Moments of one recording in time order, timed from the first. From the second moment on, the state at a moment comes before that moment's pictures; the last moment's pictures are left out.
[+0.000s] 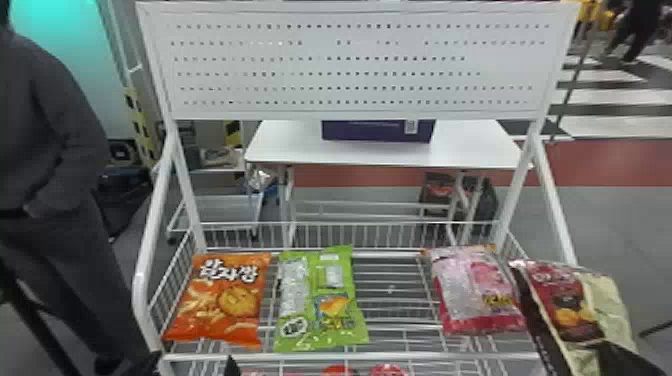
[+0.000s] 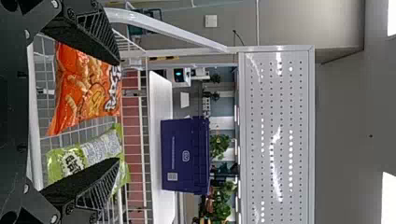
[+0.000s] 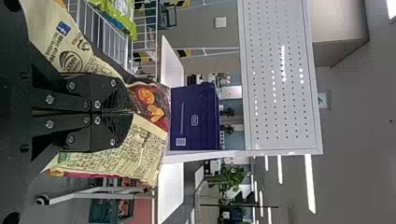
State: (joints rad) left arm 0.77 0.32 -0.18 -2.23 0.05 -0.15 0.30; right arm 0.91 -0.41 -0.21 -2.25 -0.46 -0.17 0.08
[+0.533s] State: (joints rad) left arm 0.76 0.32 -0.18 -2.22 0.06 -0.15 0.30; right arm 0.90 -0.41 -0.21 -2.25 -0.45 -0.18 0.08
